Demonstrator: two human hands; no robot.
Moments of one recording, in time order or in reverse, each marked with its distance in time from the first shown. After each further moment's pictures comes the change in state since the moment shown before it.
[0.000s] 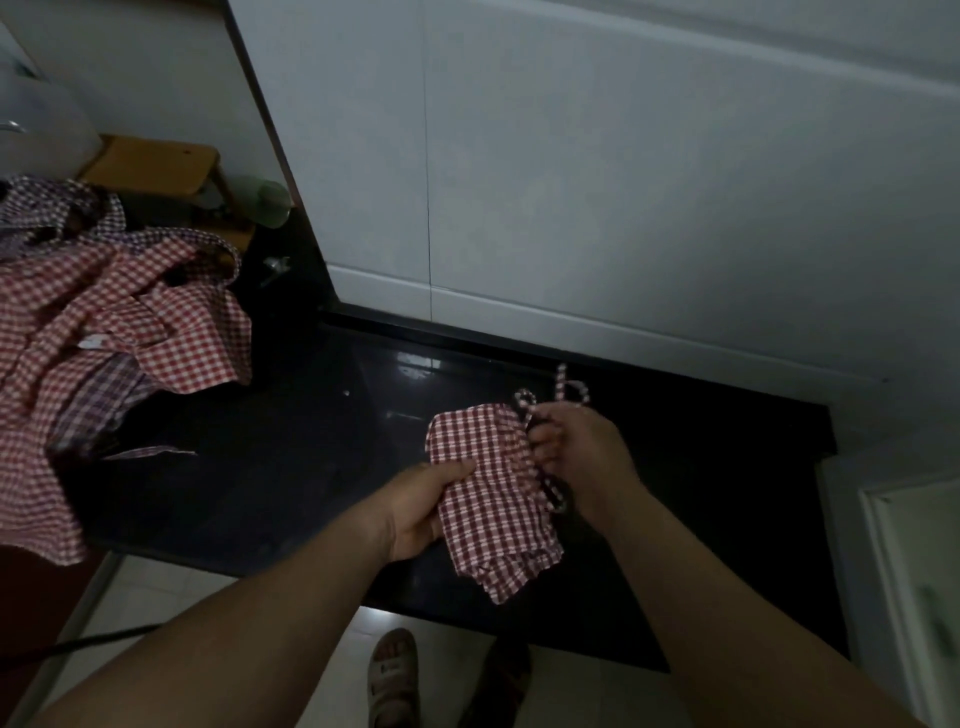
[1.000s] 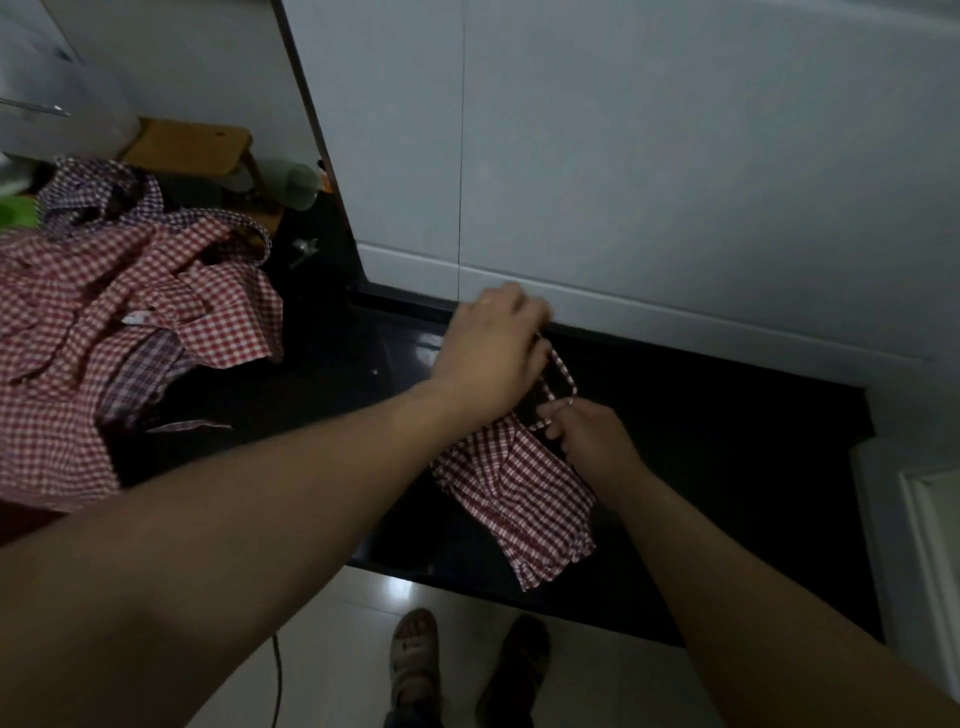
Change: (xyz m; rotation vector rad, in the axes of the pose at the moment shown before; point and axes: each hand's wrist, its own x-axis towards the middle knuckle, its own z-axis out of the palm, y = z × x) left_hand 0.003 0.091 0.049 1.598 0.417 1.233; right_hand 0.005 0.025 0.004 -0.510 0.026 -0.170
